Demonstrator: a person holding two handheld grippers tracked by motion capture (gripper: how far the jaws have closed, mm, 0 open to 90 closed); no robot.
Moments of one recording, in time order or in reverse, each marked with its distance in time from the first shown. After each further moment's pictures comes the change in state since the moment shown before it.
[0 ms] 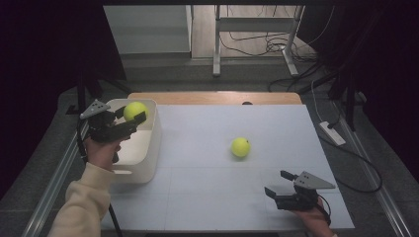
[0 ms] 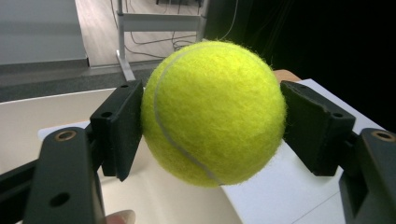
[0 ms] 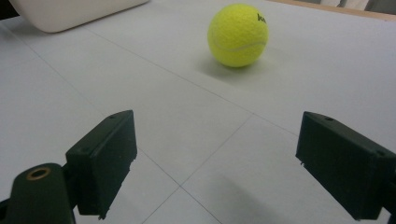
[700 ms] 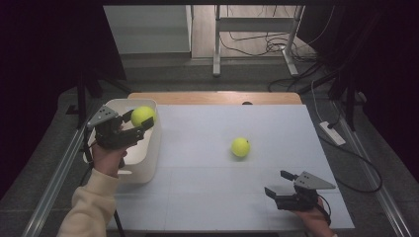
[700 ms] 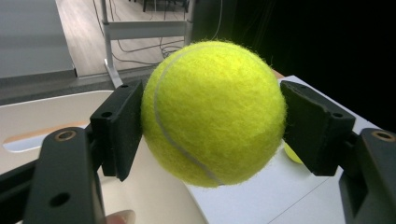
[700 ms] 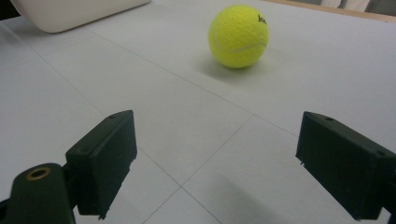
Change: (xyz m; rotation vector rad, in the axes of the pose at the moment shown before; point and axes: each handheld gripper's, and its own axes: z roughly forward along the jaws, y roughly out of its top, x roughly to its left) left arm -0.025 -0.008 -0.004 -0.028 -0.051 0.046; right arm 0.000 0.000 0.000 -0.005 0.002 -0.001
